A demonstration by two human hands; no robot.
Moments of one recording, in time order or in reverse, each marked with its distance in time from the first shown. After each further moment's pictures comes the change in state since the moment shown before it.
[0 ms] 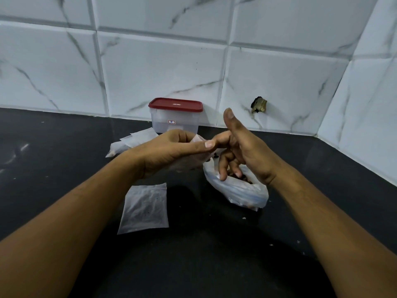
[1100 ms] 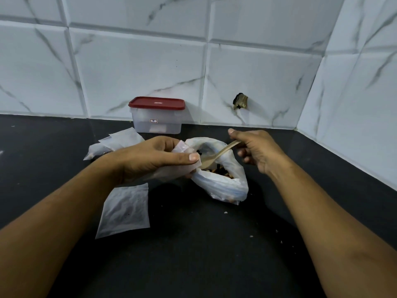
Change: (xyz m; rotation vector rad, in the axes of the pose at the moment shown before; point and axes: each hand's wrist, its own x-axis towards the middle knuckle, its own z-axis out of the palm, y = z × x) left_hand -0.009 0.009 0.016 -0.041 -0.112 -0.089; right_hand 0.007 0.063 -0.062 0.232 0.646 0.338
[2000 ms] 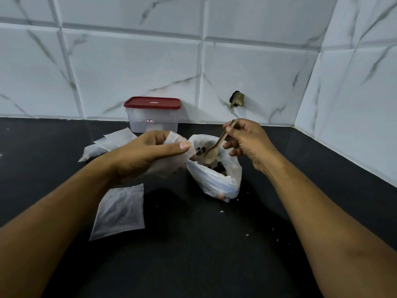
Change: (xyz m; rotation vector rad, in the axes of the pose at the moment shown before) left_hand 0.008 -0.011 -0.005 -0.025 0.062 0.125; right_hand 0.003 0.001 0.003 -0.031 -0.075 -0.213
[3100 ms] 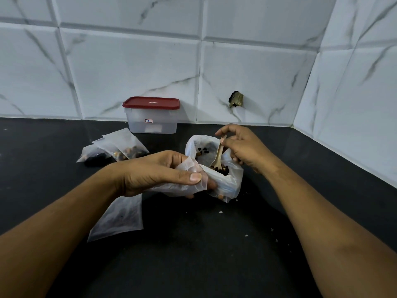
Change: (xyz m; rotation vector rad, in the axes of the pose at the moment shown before) left_hand 0.004 -0.006 0.014 0.032 -0.410 -0.085; right_hand 0.007 0.013 -0.001 -0.295 -0.123 -0.053
